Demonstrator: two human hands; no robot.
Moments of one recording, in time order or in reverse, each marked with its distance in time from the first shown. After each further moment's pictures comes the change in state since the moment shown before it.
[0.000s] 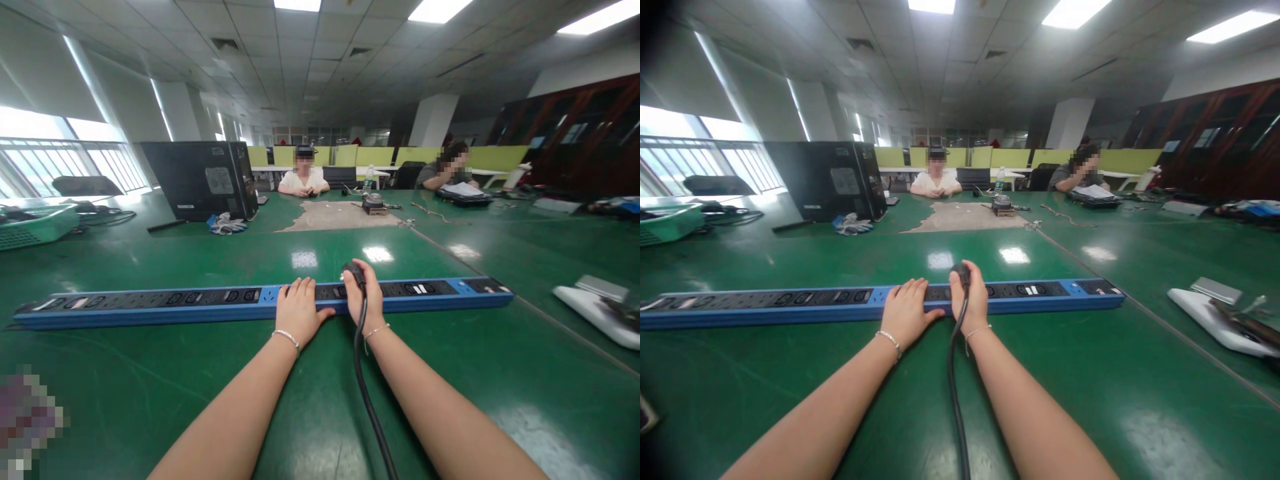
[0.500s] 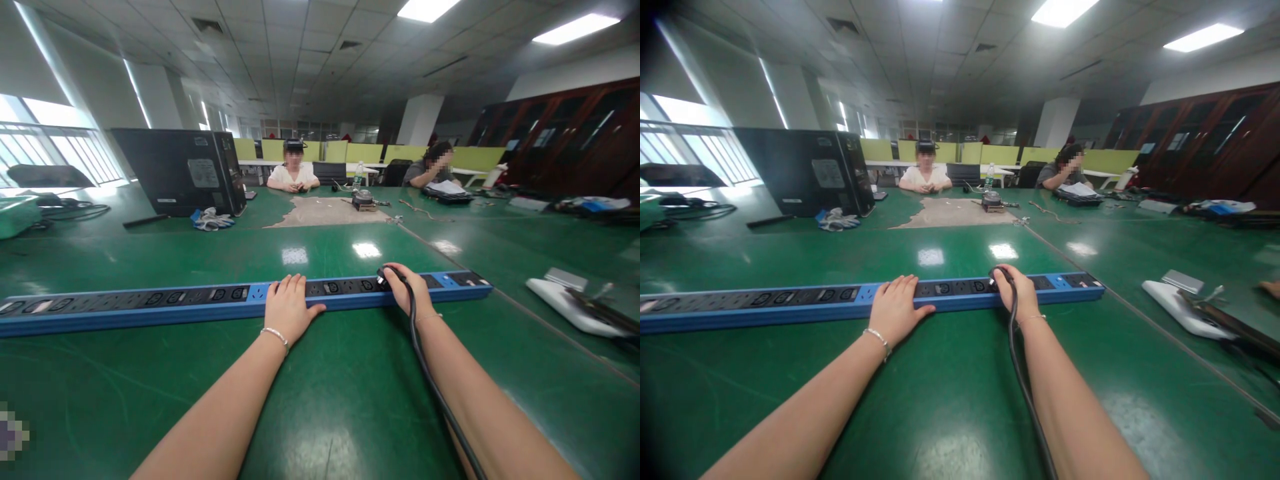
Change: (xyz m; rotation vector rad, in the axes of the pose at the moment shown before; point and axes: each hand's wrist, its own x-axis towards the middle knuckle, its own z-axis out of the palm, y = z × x) left_hand 0.001 -0.002 -0.001 0.008 -0.035 0.006; right_hand 0.045 0.070 -0.097 -0.330 -0.137 0.076
